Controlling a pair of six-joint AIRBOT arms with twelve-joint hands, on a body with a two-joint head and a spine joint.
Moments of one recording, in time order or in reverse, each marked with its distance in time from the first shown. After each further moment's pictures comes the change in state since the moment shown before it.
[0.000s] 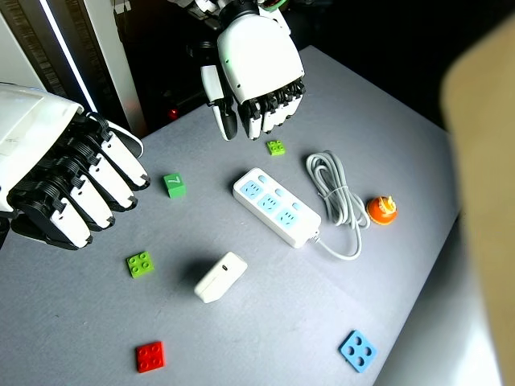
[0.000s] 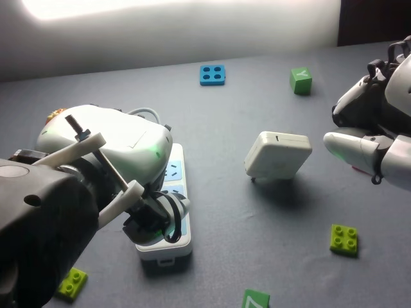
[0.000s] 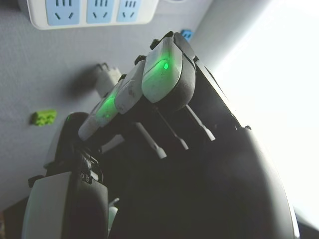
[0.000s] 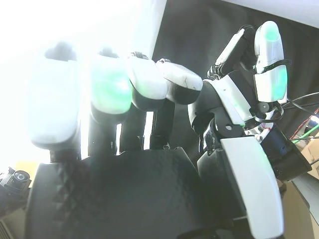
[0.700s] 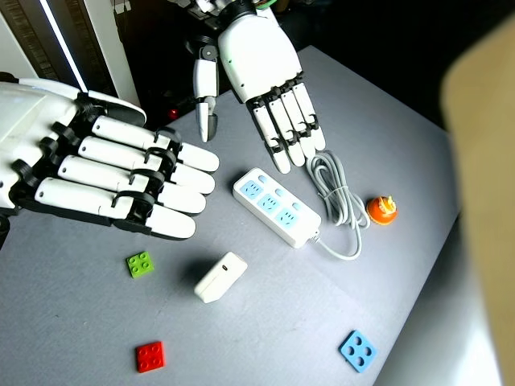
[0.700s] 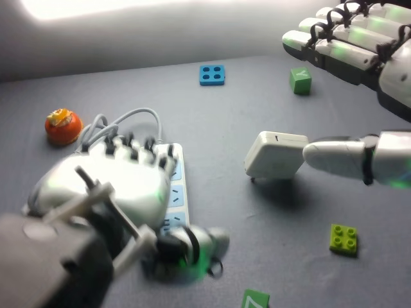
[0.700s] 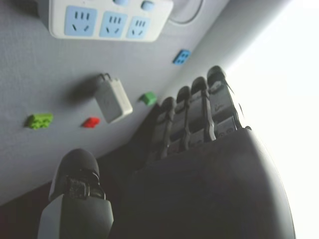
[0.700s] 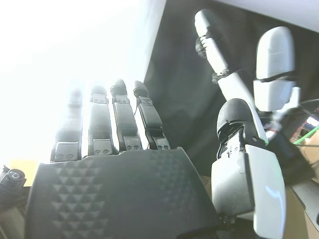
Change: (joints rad) left arm 0.078 -0.090 -0.062 -0.051 -0.197 -0.121; right arm 0.086 -0.039 0.045 0.129 -0.124 -0.142
